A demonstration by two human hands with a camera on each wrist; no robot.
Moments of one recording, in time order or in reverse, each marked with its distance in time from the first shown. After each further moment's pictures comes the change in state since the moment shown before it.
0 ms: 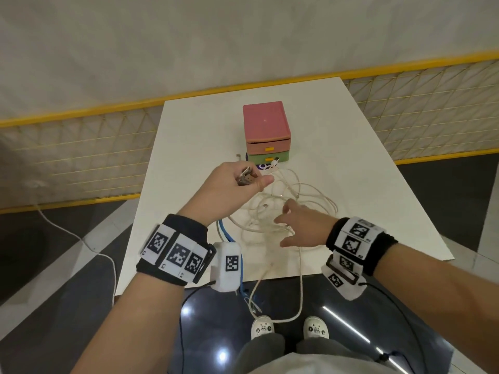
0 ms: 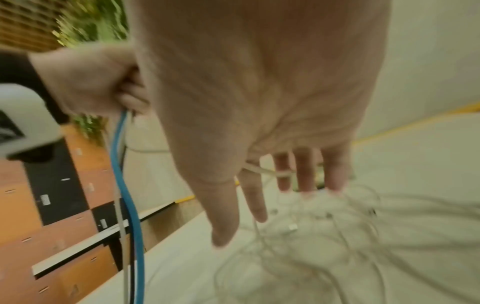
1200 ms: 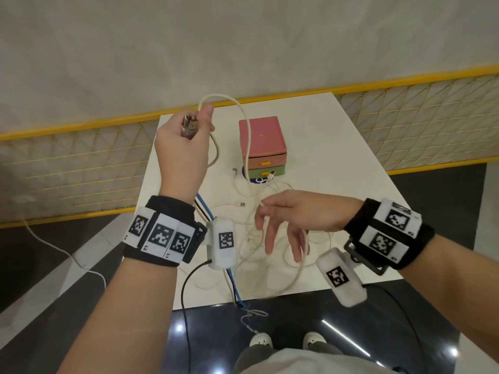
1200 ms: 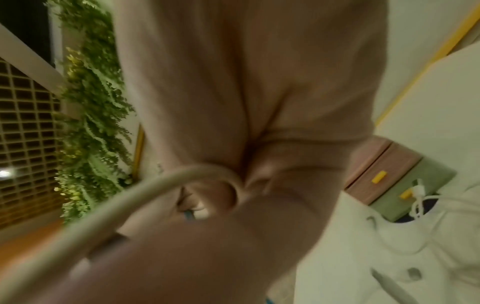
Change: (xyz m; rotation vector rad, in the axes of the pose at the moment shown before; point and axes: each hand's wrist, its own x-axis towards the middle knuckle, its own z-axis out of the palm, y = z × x) left_hand 0.041 0.020 -0.048 -0.243 0.737 0.202; right_hand -0.036 -0.029 -0.085 0.877 -0.167 -0.213
